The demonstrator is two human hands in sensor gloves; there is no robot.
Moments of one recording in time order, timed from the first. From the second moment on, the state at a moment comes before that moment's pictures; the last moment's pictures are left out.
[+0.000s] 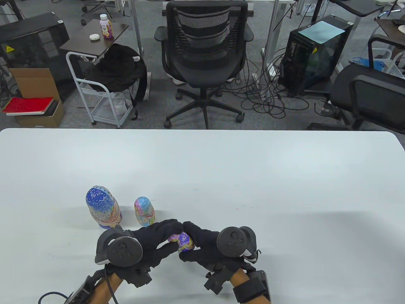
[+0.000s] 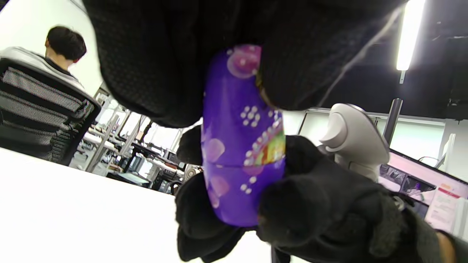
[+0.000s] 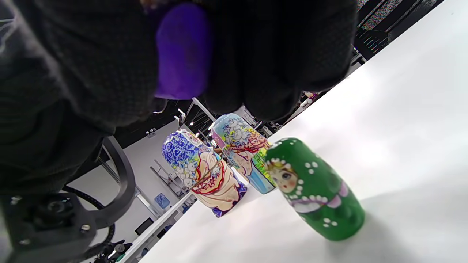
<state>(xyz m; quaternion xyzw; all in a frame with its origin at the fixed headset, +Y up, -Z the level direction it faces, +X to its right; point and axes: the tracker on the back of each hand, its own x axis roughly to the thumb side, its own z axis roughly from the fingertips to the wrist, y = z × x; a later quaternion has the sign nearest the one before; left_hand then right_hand) -0.186 -0.659 -0.276 0.14 -0.39 0.25 0.88 0.042 -0.725 -0.304 0.31 -0.02 0.85 0.42</state>
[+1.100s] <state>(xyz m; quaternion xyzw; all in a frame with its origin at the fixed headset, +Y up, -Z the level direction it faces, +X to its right) -0.129 -0.698 -0.387 0.00 -0.26 -0.03 0.96 0.091 -0.709 -0.315 0.23 -0.08 0.85 0.47</state>
